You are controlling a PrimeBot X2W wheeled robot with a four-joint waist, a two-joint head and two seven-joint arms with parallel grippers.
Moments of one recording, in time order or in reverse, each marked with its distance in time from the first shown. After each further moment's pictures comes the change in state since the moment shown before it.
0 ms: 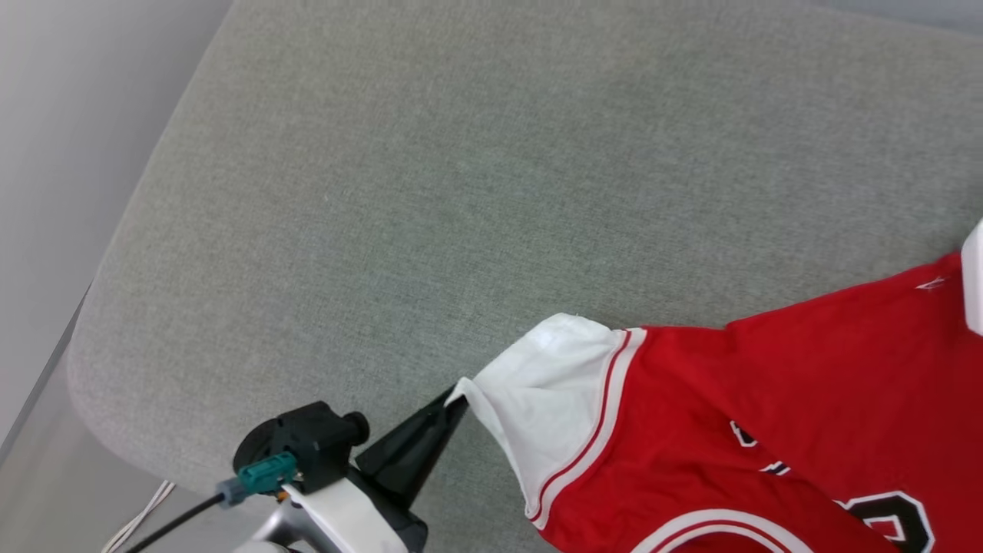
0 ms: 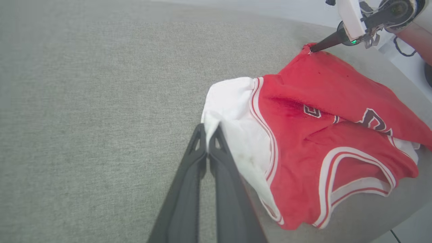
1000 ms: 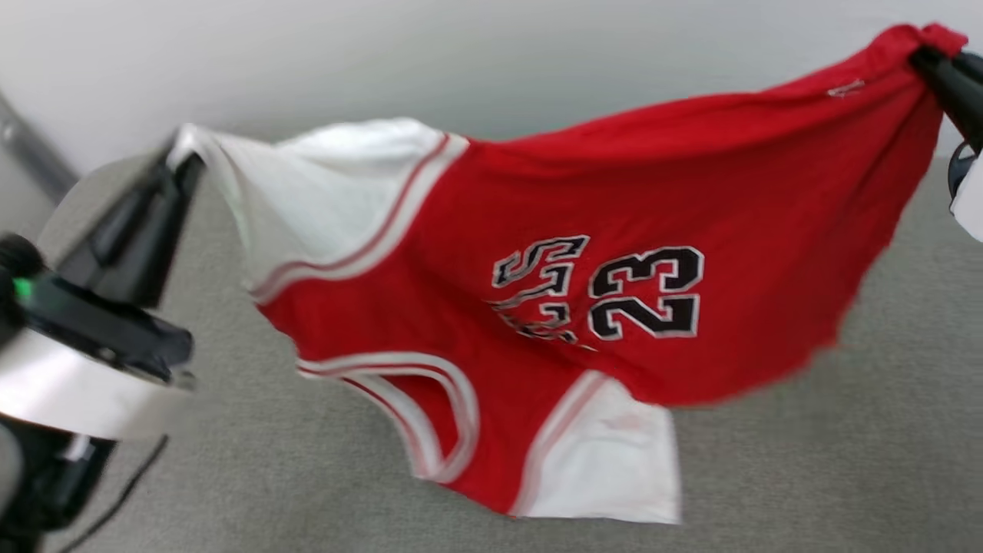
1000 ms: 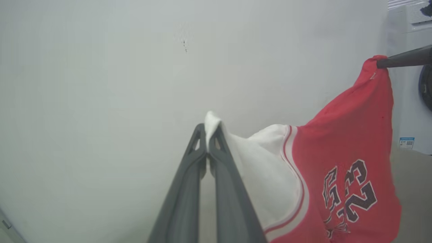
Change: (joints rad) left arm -0.120 0.326 0.376 -0.247 -0.010 0.146 0.017; right arm -0.099 0.012 0.056 -0.328 0.310 0.000 -0.338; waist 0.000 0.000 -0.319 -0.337
